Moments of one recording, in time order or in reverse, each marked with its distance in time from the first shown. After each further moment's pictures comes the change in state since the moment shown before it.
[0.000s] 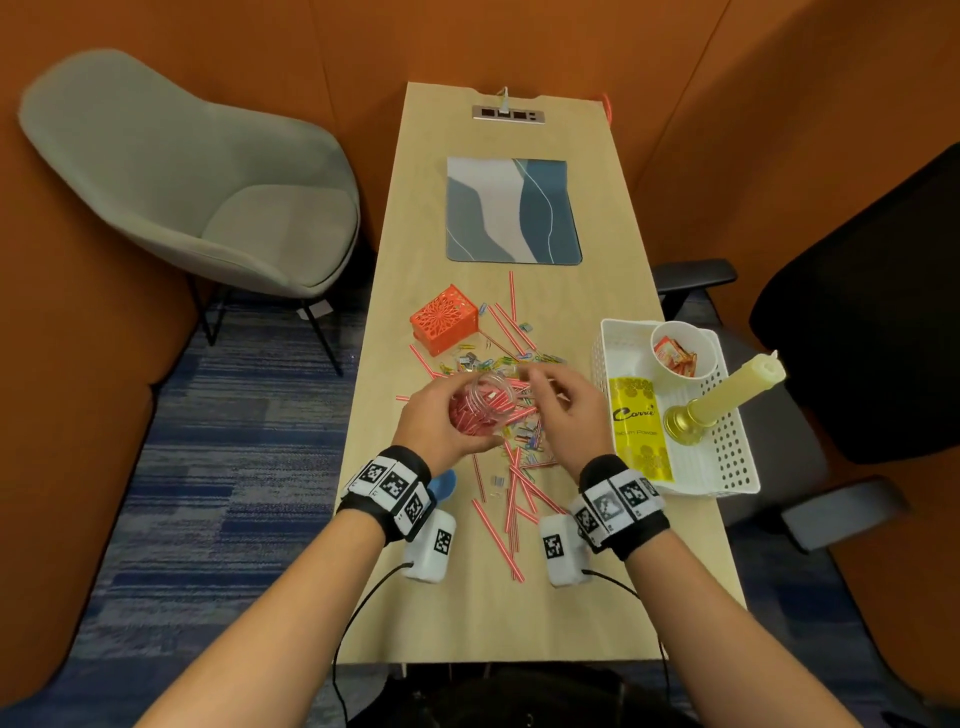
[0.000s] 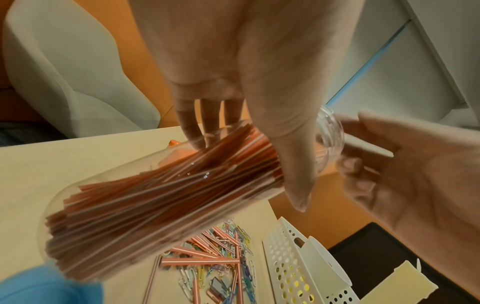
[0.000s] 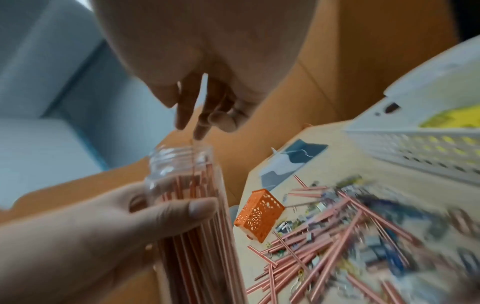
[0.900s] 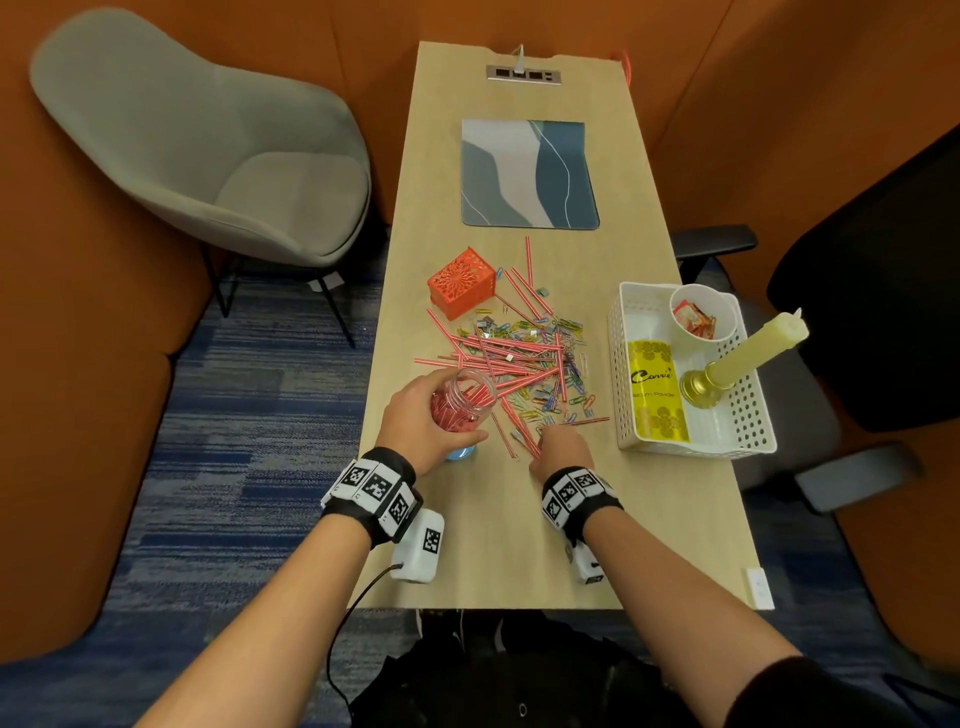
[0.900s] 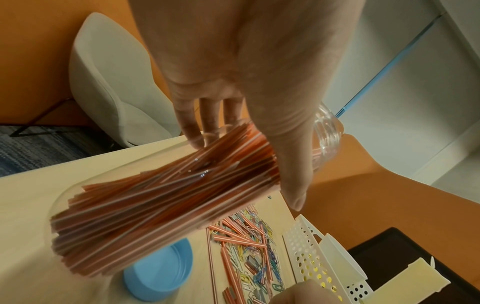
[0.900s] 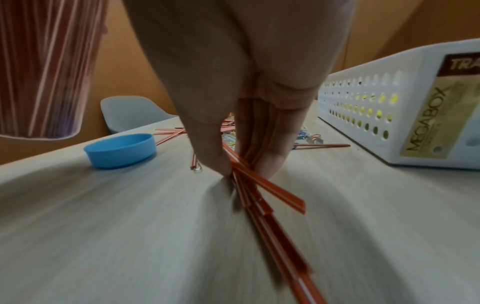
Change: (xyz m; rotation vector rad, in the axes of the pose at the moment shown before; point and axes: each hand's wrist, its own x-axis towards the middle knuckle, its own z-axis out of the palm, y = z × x) left_hand -0.057 -0.034 -0.021 -0.018 0.003 -0.093; right_hand -0.050 0.108 0.047 -1.085 -0.545 0.497
